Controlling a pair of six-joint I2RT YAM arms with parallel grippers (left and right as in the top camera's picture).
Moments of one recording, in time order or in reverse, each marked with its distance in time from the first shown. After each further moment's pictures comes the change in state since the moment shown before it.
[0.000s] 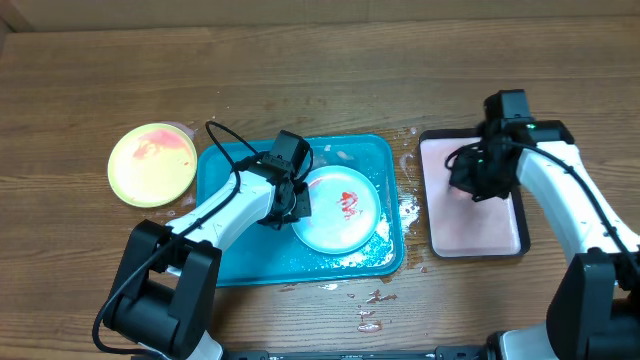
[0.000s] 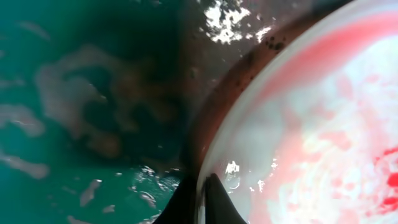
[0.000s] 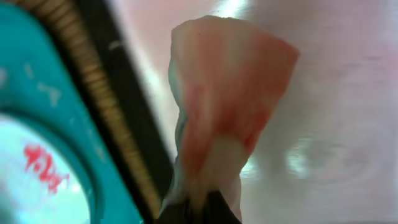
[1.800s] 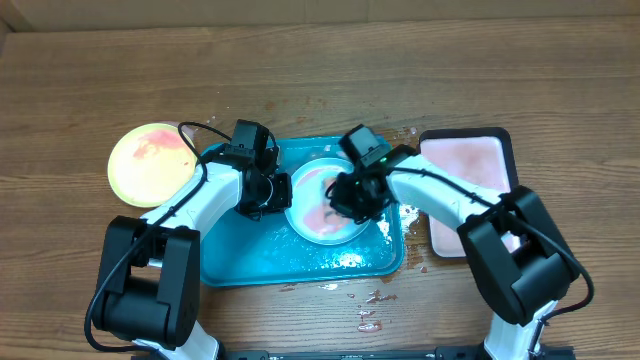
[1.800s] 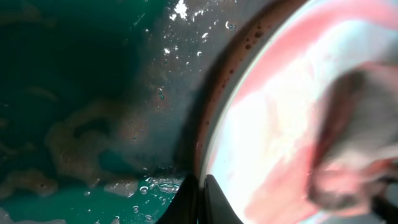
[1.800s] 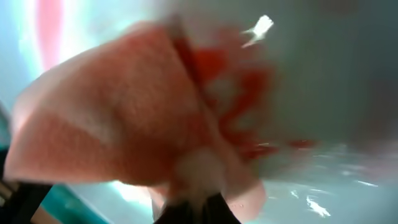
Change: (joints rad) left arm 0.183 0.010 -0.005 0.044 0.284 0.235; right arm 0.511 0.301 0.026 0.322 -0.200 0.566
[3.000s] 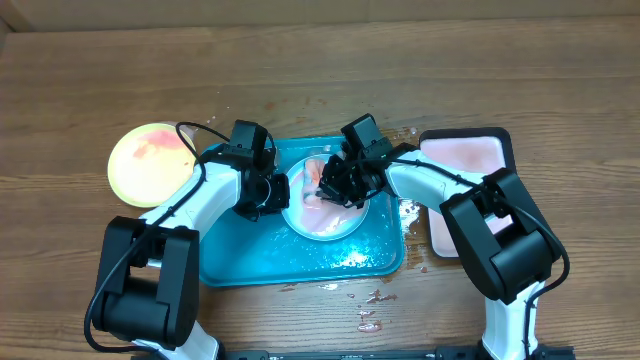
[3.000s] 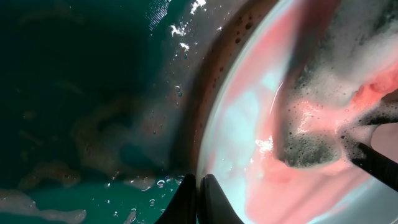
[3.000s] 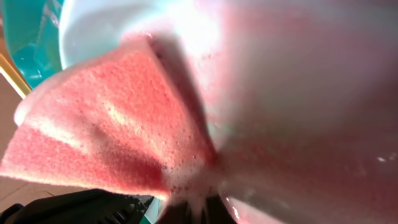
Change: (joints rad) left arm 0.003 0.000 0.000 -0.014 -0.027 0.003; right arm -0.027 0.122 0.010 0.367 -0.256 0.118
